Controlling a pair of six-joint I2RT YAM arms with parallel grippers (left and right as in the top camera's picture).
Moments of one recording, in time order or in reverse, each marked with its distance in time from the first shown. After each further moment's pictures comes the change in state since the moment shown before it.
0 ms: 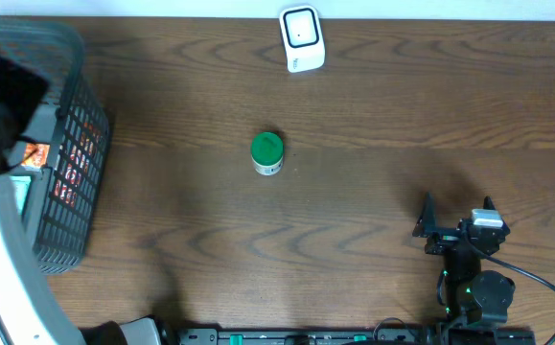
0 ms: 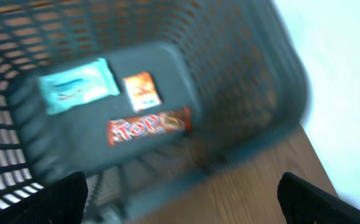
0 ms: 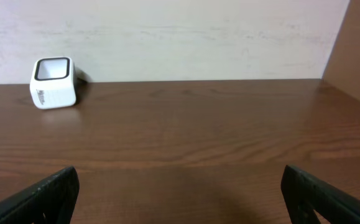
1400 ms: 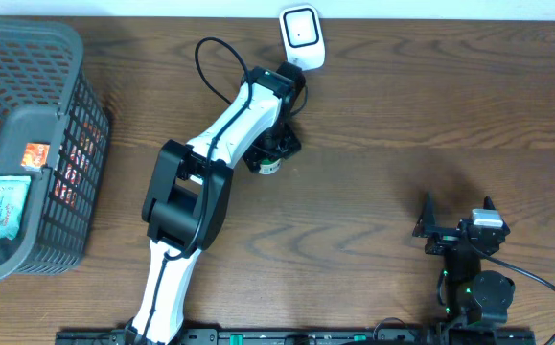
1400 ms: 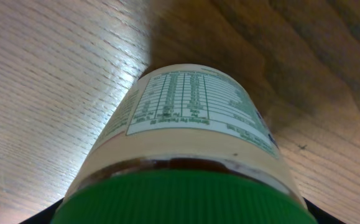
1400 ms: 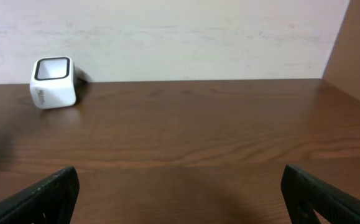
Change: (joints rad) left arm -0.849 0.813 -0.122 0.159 0.275 -0.227; right arm 0.000 0.000 0.000 0.000 0.000 0.000
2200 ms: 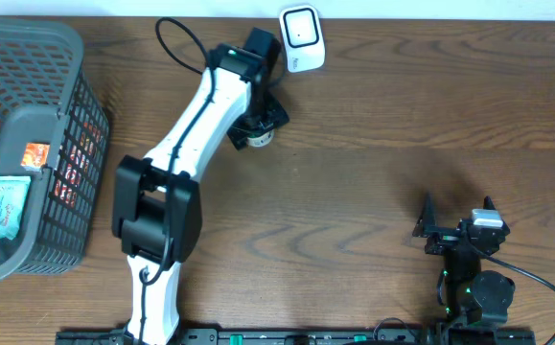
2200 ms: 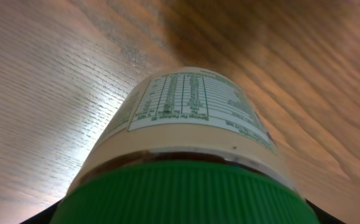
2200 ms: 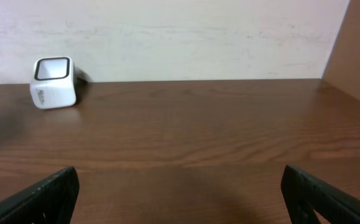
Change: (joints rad) left arm 0.080 -0.130 0.035 0.016 0.024 0.028; right arm 0.000 0.000 0.000 0.000 0.000 0.000
